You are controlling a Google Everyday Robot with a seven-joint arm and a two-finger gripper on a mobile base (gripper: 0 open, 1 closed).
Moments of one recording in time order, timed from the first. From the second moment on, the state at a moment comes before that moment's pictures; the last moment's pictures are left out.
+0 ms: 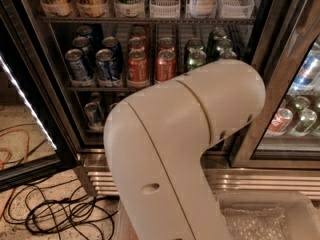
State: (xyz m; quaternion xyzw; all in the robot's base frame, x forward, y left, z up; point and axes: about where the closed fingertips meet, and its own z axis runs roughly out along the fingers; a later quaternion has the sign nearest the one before) arm 0.777 0.046 0.600 -0.17 0.83 0.13 0.51
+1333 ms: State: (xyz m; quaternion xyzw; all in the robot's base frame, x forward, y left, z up) arm 0.747 0.055 0.620 -0.20 0.83 0.15 0.49
